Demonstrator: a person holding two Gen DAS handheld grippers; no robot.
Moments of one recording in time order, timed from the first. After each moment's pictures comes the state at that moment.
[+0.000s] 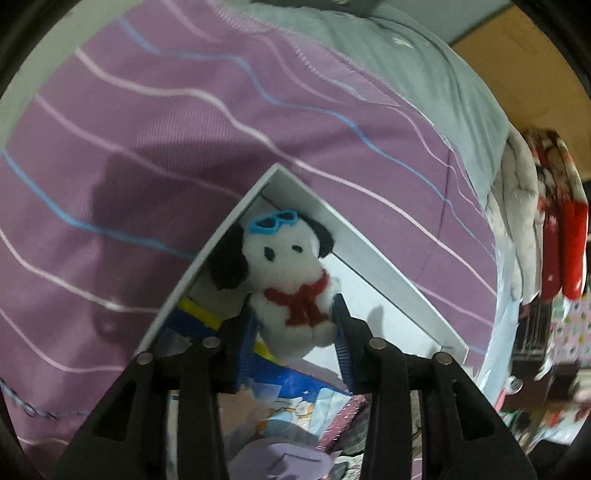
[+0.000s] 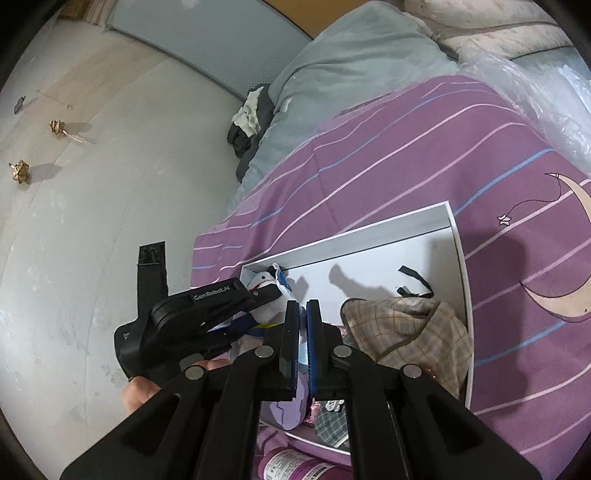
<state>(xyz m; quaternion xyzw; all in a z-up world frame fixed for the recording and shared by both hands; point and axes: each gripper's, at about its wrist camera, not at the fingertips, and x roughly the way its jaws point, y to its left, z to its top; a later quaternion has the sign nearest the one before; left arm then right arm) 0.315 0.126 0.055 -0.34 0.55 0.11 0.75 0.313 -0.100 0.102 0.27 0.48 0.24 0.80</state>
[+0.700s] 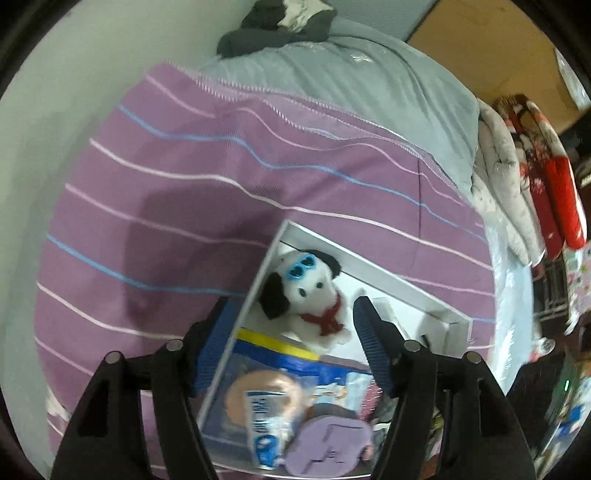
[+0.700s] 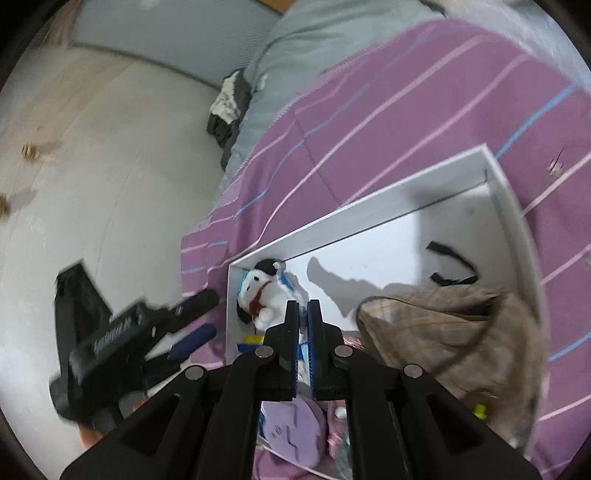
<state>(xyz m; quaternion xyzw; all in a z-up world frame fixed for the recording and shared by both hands) 0.304 0.140 0.103 -0.22 0.53 0.08 0.81 0.344 -0.066 0.052 0.33 0.52 0.22 0.76</state>
